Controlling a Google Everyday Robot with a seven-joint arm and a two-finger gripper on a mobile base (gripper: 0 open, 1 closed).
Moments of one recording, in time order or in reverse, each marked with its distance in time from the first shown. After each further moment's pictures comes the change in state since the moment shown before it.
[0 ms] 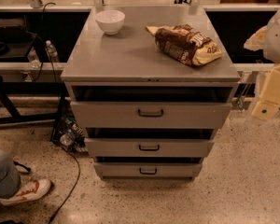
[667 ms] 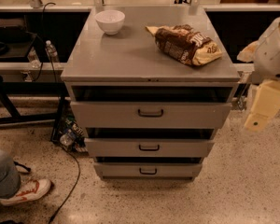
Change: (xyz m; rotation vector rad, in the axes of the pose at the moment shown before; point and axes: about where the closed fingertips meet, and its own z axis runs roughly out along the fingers) arm 0.002 0.008 0.025 -0.008 0.002 -0.017
